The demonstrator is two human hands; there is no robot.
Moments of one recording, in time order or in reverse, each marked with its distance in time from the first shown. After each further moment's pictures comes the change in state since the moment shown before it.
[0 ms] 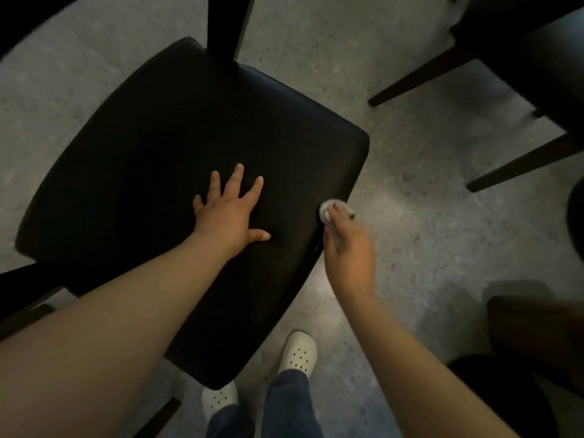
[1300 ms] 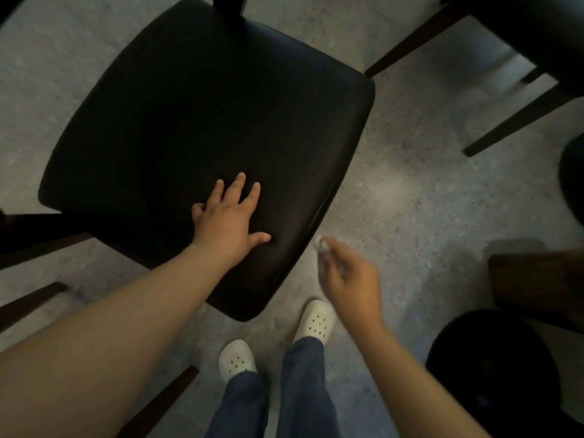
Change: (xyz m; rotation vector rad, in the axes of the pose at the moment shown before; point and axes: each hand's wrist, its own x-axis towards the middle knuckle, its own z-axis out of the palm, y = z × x) left_hand -0.099 -0.036 0.056 0.017 0.053 0.086; right_hand -0.147 0.015 0.018 0.107 -0.030 0.059
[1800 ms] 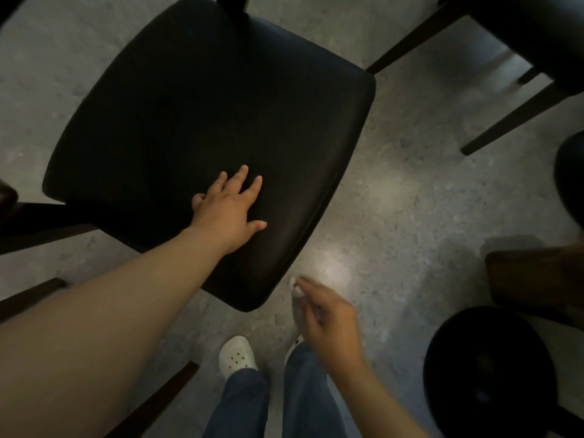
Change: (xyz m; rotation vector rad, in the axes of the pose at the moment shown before) left_hand 0.005 -0.013 -0.001 0.013 -0.048 0.047; right_hand -0.068 0.012 0.024 -0.003 -0.140 -0.123
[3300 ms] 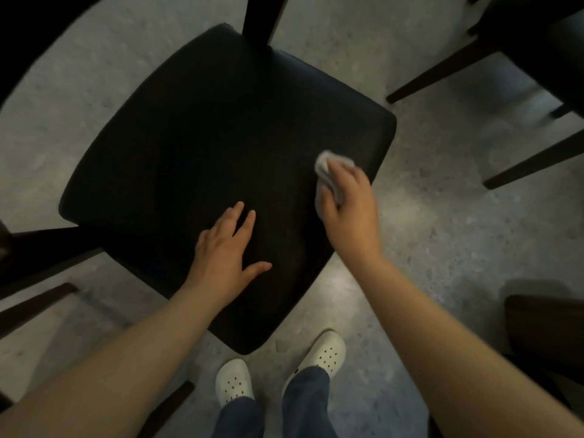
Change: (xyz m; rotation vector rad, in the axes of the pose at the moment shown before) left_hand -0.012 -0.011 0.011 -0.244 0.145 -0.005; right_hand 0.201 -0.062 -0.056 -0.063 0.187 -0.183
